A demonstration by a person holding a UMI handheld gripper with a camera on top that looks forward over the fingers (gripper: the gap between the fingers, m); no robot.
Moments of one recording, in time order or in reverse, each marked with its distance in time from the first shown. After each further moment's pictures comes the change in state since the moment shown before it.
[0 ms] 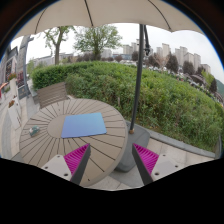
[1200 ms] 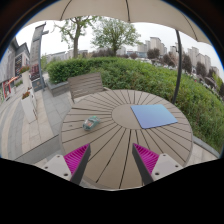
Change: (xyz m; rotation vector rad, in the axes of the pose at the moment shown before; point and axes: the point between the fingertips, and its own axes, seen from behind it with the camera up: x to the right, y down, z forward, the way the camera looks) arm -0.394 0.064 -0.010 -0.035 -0.152 -0.051
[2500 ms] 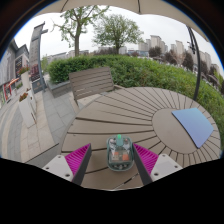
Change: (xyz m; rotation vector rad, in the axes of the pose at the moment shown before) arm -0.132 -0.044 0.240 -0.004 -0.030 0.020
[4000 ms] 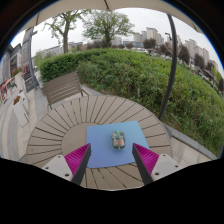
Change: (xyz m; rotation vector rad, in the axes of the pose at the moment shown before) arm 0.367 -0.098 -0.119 -0.111 0.051 0.020
